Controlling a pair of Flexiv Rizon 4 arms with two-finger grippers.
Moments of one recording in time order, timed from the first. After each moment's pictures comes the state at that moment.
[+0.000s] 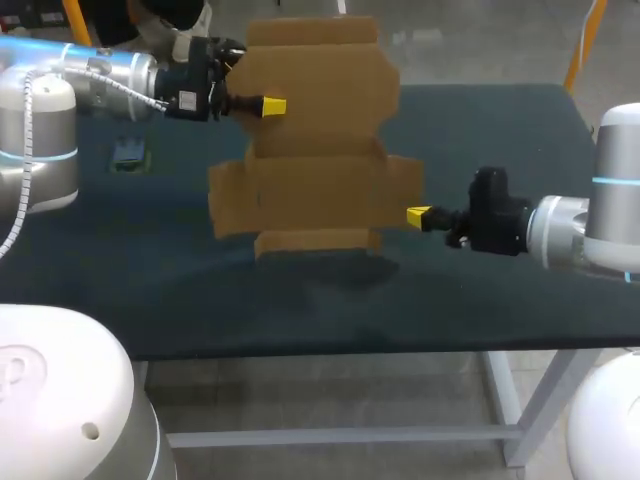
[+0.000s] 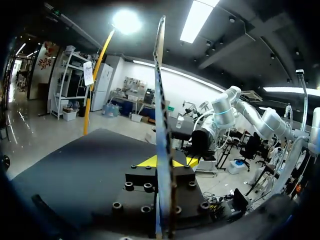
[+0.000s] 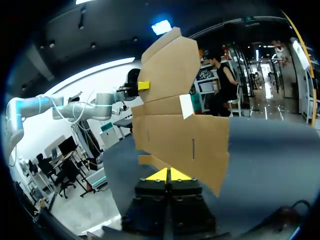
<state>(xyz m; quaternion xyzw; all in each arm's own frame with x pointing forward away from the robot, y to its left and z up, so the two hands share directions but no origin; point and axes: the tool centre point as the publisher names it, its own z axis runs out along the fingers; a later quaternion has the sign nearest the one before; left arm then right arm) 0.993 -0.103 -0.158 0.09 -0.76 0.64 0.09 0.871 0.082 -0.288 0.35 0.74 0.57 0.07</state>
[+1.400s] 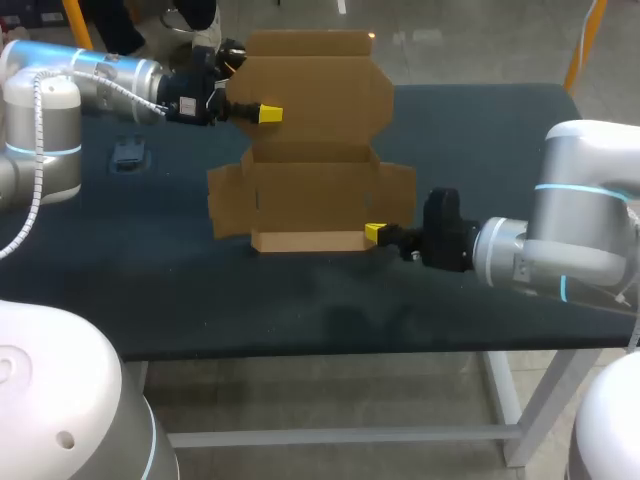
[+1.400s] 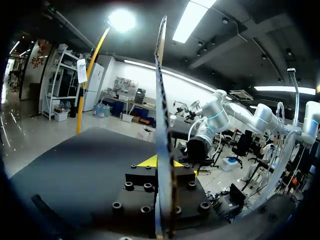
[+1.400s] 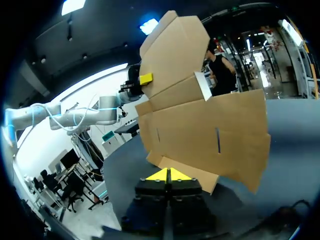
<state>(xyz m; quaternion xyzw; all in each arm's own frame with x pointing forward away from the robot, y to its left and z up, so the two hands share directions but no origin) 1.012 -0.096 -0.185 0.06 -0.75 0.65 0.12 0.881 0.145 -0.334 0.39 0.71 0.59 0.03</state>
